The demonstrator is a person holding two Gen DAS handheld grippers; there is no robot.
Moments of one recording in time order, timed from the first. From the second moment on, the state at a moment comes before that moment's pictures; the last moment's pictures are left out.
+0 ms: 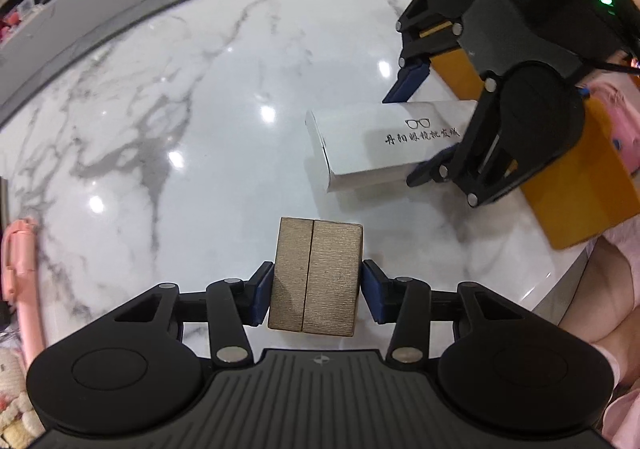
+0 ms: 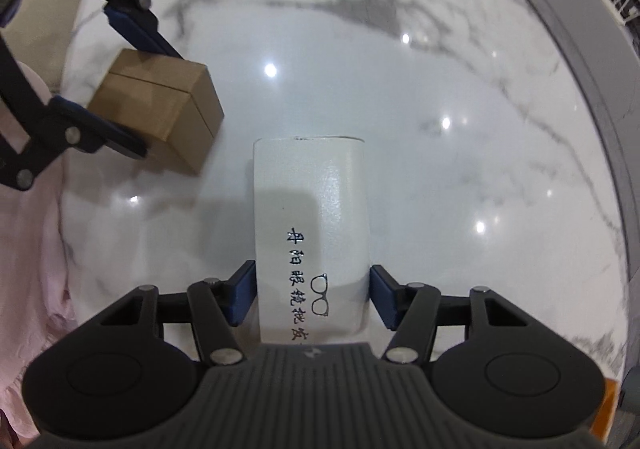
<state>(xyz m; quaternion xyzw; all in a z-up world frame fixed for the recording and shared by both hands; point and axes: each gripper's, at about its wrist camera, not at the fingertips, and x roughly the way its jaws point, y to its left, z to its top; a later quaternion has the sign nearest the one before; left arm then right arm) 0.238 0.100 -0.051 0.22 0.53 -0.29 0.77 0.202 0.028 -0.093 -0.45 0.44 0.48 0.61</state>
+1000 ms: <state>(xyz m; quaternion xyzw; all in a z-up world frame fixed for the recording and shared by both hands) 0.256 -0.064 0.060 0.11 0.46 -0.31 0.82 0.204 -0.183 0.032 -0.52 0.34 0.41 0.67</state>
